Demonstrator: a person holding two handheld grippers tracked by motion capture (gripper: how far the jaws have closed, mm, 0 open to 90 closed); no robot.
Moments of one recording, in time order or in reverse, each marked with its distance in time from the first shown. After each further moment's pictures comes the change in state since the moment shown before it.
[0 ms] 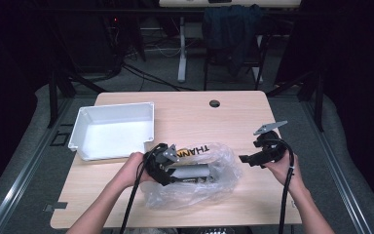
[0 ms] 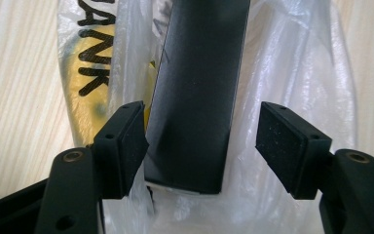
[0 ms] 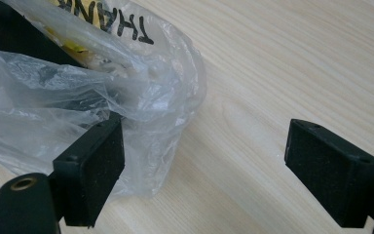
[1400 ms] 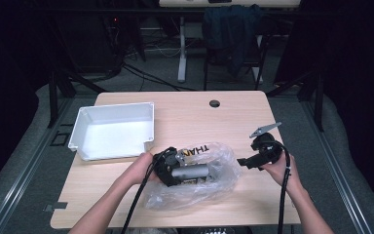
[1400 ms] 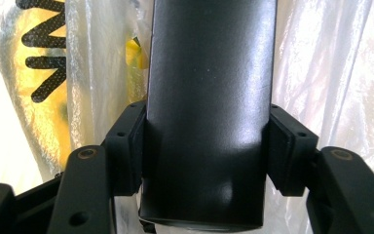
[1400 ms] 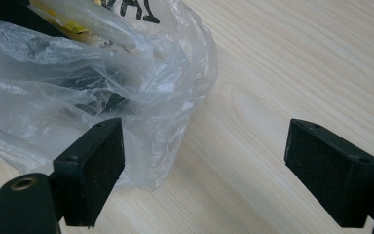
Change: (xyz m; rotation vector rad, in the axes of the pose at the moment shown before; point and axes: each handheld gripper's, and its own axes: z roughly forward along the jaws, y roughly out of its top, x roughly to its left) left arm 0.008 0.005 0.035 0.142 -0.050 0.057; right arm 0.002 -0.002 0.013 0.055 0.015 -0.017
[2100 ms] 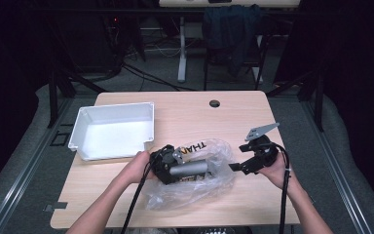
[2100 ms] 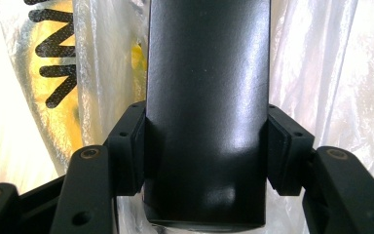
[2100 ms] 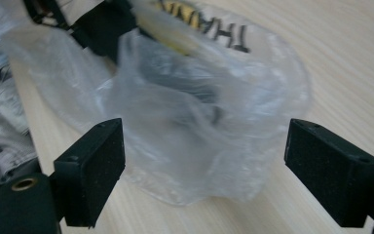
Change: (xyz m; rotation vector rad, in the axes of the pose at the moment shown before) left arm 0.001 -0.003 -0.012 -0.009 0.032 -0.025; right arm 0.032 0.013 -0.017 -0.082 0.188 -0.134
